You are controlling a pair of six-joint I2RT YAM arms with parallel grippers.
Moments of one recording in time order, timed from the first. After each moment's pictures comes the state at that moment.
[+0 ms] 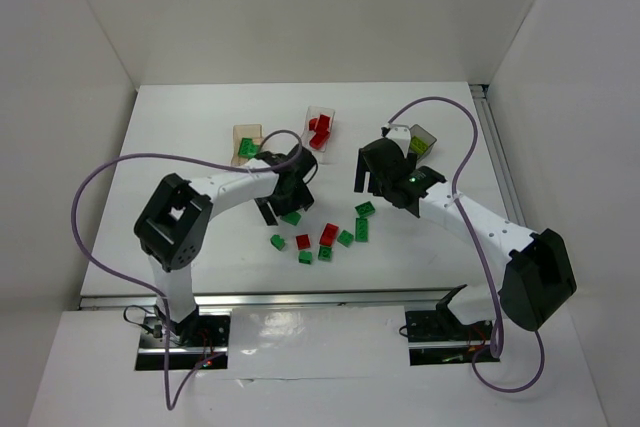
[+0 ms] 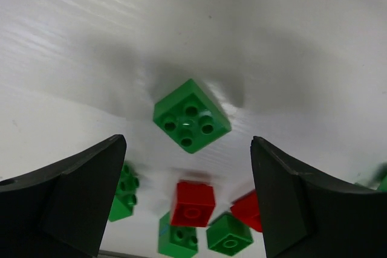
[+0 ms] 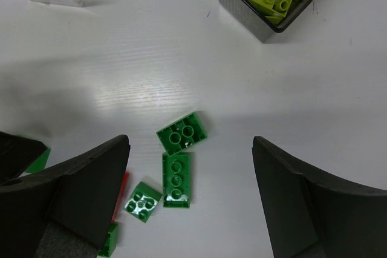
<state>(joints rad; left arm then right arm) -0.64 1.83 1.27 -0.77 -0.24 -1.12 0.61 1.34 1.00 -0.49 0.46 0.56</state>
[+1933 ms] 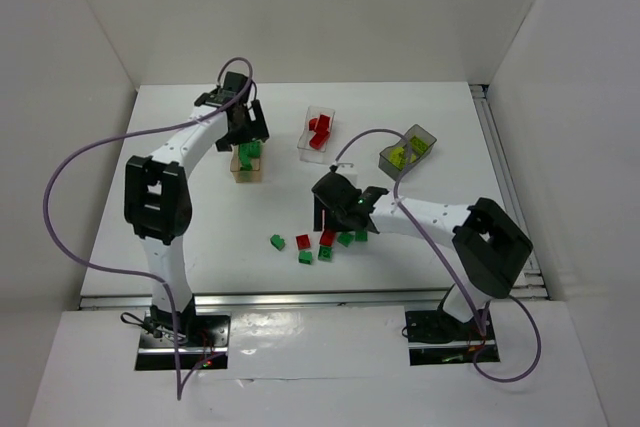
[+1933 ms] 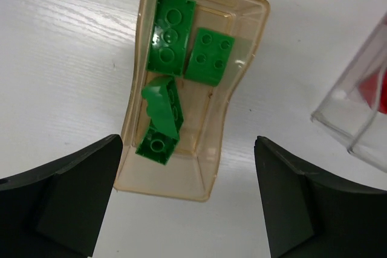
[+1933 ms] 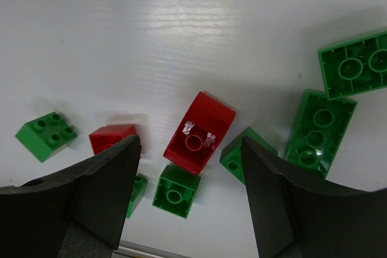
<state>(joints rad) -0.22 2.02 1.75 -0.77 -0.19 -0.53 0.88 1.58 0.98 -0.39 0.27 0.78</state>
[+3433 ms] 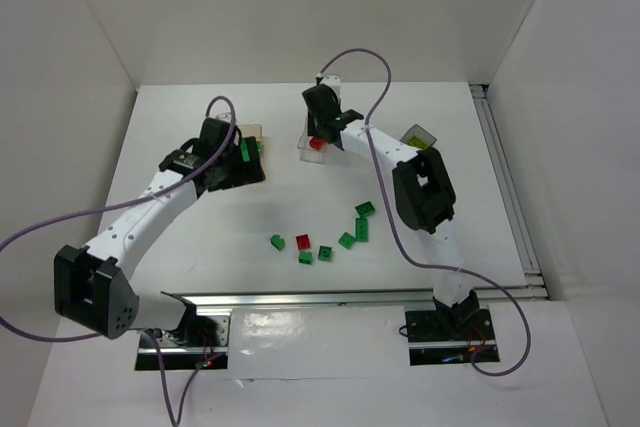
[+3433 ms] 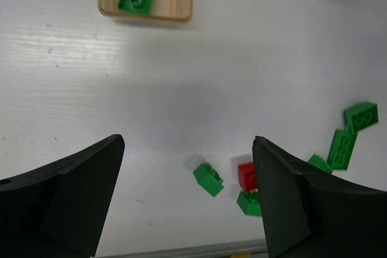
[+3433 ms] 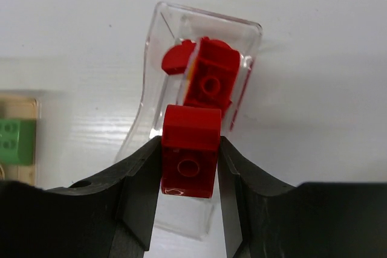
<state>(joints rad) -0.33 1.36 1.17 -0.67 -0.12 -0.52 0.59 2.21 1.85 -0.33 0.40 0.40</state>
